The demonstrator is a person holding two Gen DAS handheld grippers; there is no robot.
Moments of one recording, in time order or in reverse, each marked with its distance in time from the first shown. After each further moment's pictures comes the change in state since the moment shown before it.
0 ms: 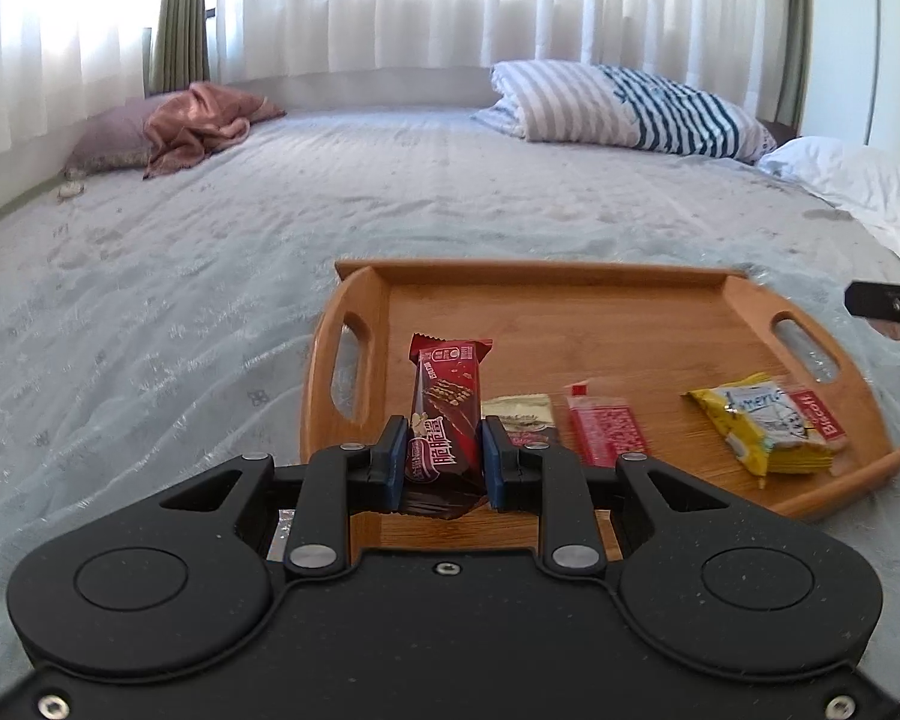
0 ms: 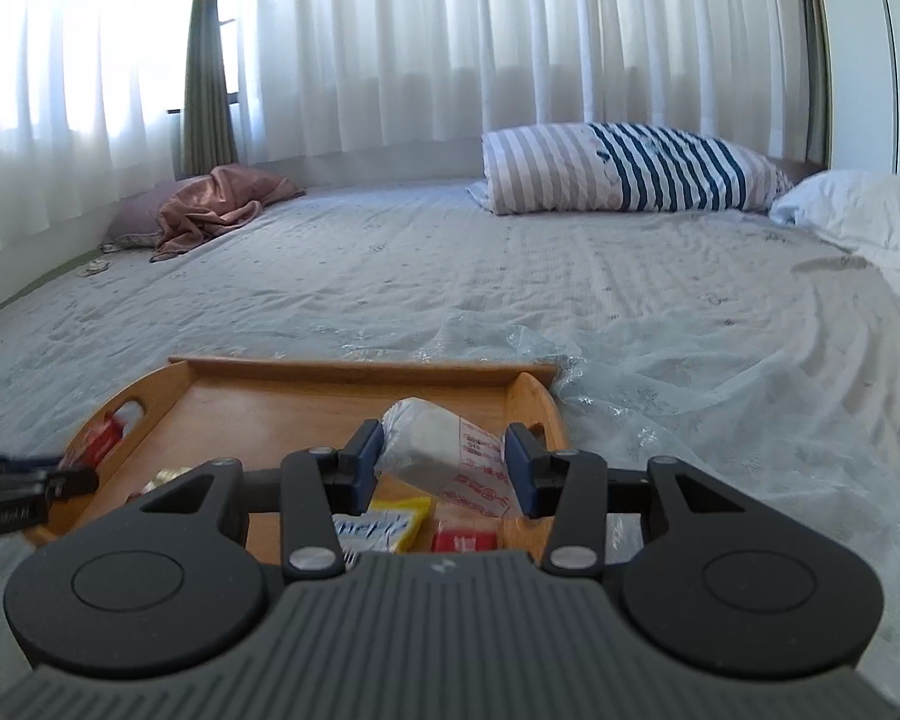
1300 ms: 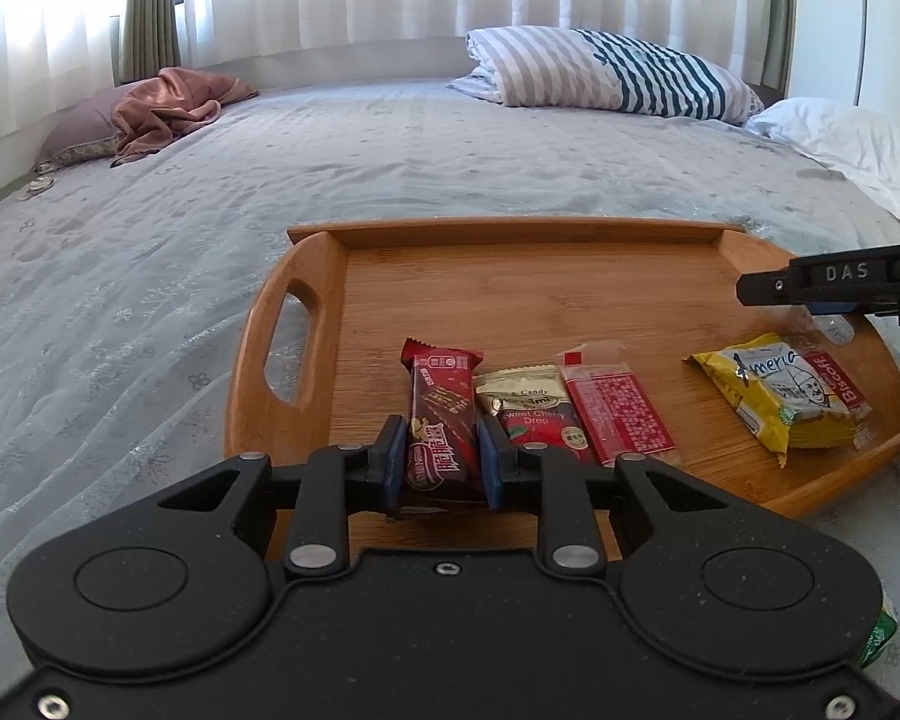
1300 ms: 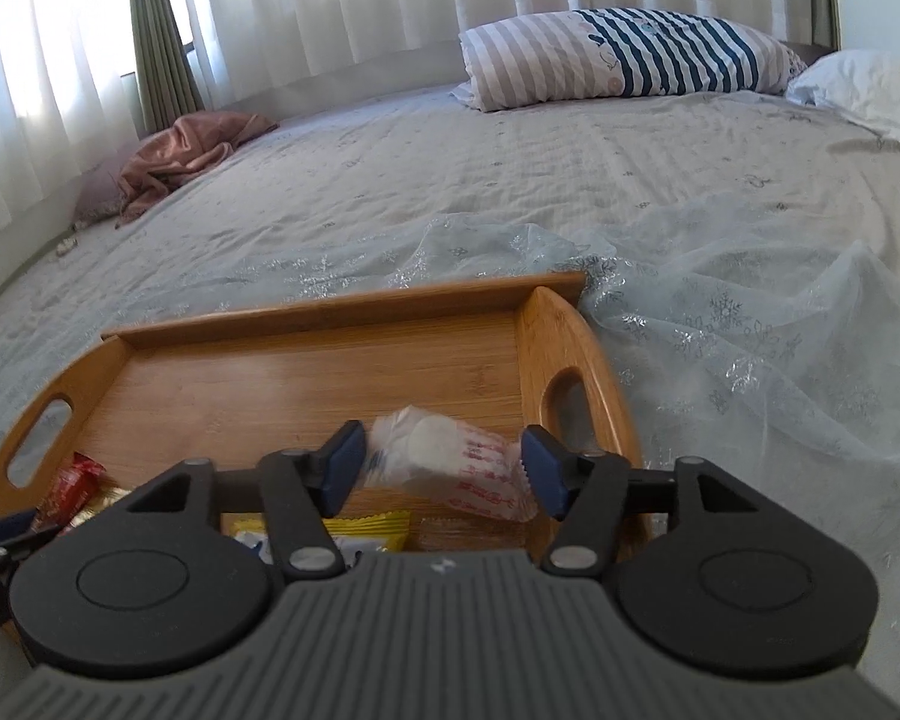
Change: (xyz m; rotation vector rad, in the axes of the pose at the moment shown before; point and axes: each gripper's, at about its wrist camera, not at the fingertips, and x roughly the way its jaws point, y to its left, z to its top) left arm 0.037 -0.017 -0.008 0.051 0.043 -0.021; right arm 0.093 -0.017 -0.014 0.120 0.155 0.027
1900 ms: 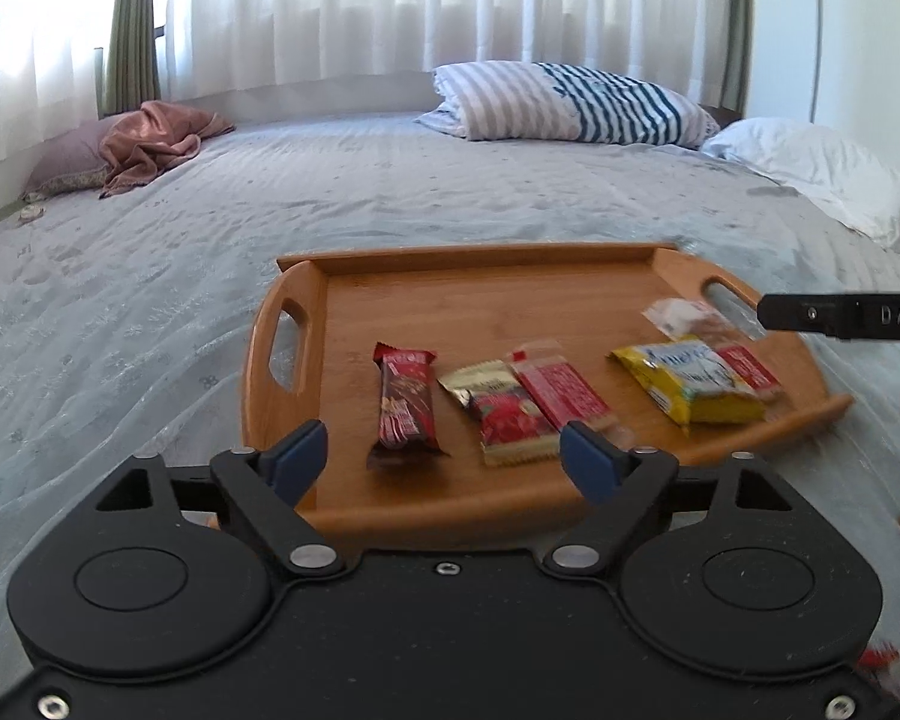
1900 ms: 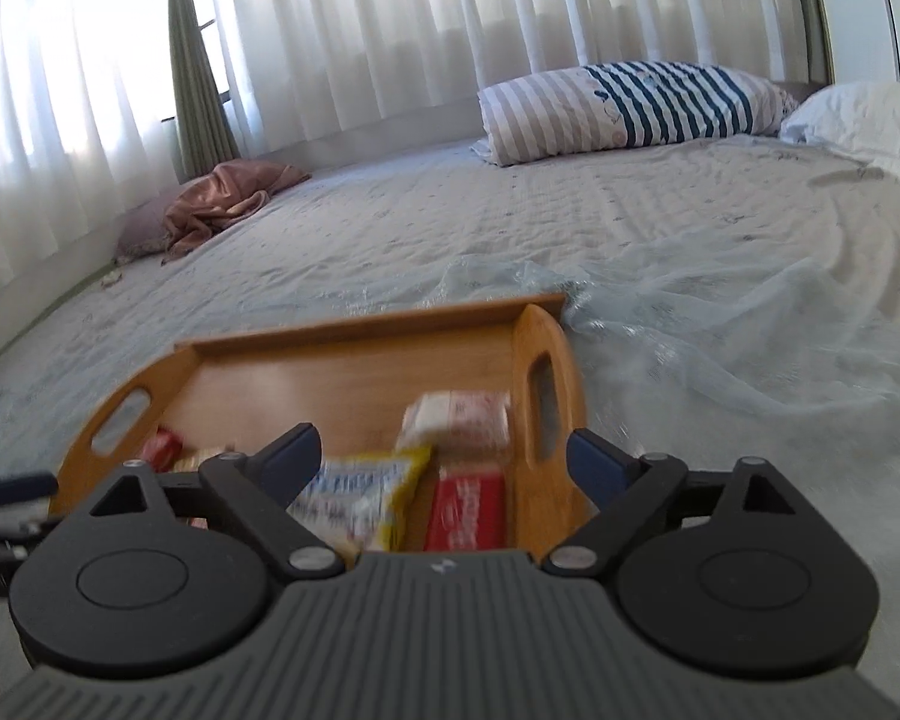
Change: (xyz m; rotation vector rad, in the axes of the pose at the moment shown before) left arm -0.067 -0.008 -0.019 0.037 -0.072 -0.062; right arm -0.098 -0.004 -0.042 -0.058 -0.110 0.026
